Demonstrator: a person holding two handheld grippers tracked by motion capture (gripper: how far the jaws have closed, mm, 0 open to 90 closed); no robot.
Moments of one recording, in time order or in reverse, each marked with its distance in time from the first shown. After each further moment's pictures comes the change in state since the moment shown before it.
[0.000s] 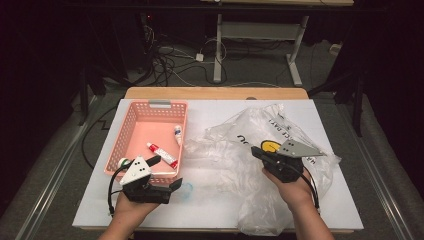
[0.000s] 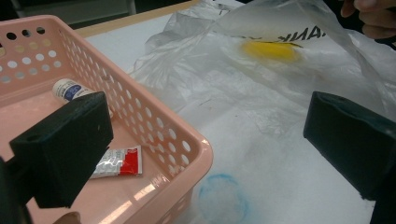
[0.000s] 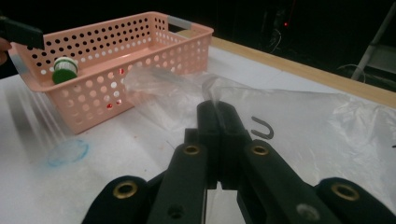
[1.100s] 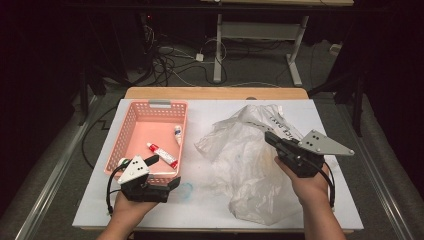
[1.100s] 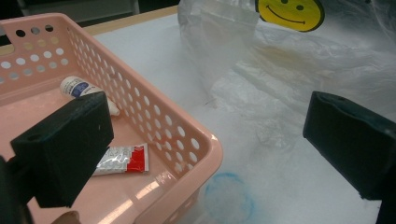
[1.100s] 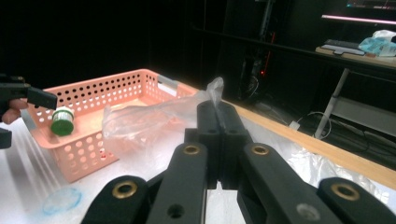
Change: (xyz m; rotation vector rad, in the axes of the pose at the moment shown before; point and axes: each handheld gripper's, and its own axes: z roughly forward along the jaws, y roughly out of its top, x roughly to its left) left arm 0.006 -0.001 -0.002 -0.002 0.011 -0.014; right arm 0.001 0.043 -0.043 -0.165 -0.064 -0.056
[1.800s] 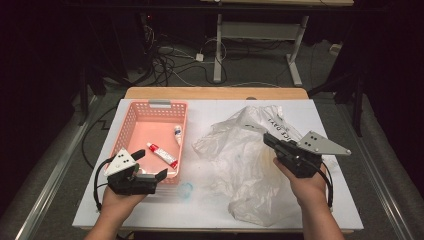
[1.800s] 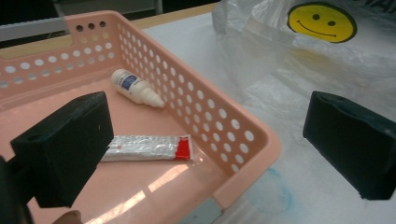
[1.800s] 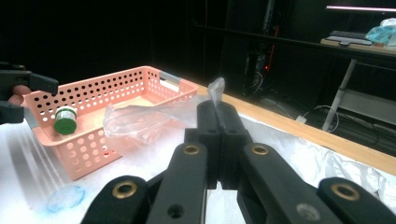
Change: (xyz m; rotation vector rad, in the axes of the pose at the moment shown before) left arm 0.030 0.001 -0.018 0.005 0.080 -0.041; right arm -0.003 -0.010 0.005 0.013 0.016 0.032
